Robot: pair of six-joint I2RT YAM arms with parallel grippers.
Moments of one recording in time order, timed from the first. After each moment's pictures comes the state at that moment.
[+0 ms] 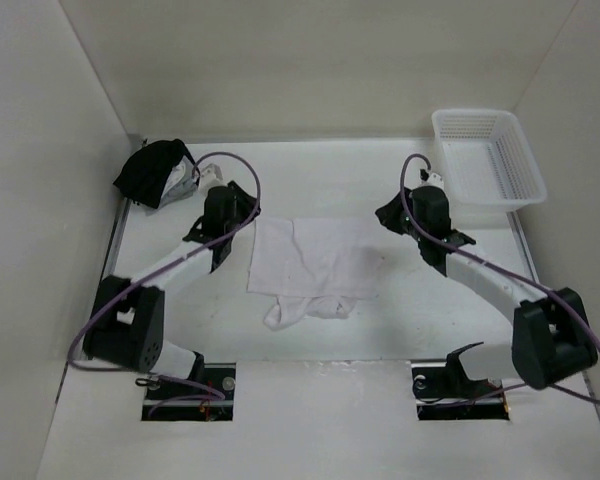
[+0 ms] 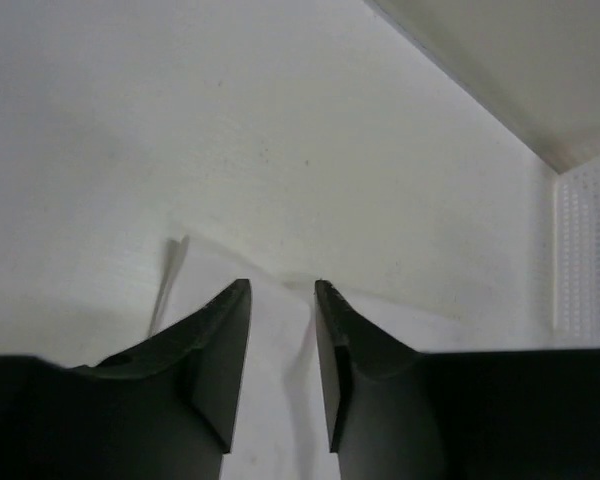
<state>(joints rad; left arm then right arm) -0.31 1.48 0.82 0.25 -0.18 -0.80 0.33 1.37 0.82 0.10 0.04 0.68</state>
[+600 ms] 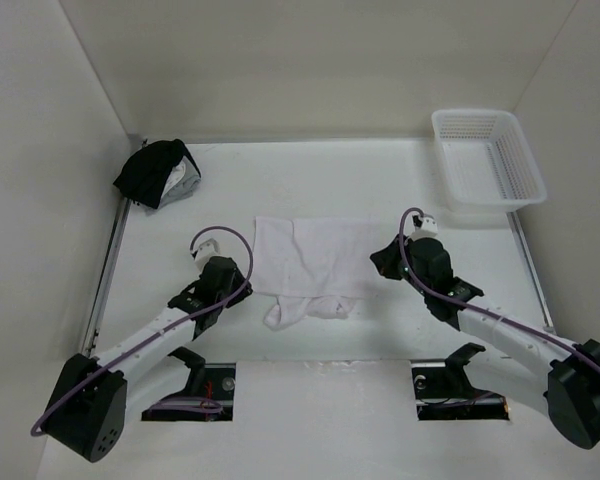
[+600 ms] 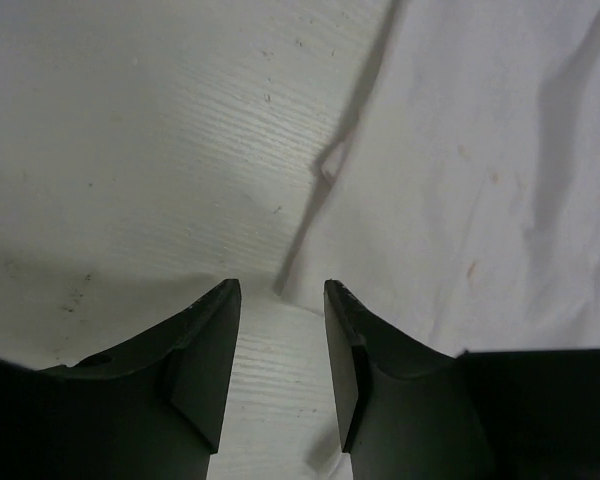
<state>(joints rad) -0.47 0.93 0.31 -0.15 -0.26 -0.87 0.55 1.00 0.44 0.15 0.10 0.69</state>
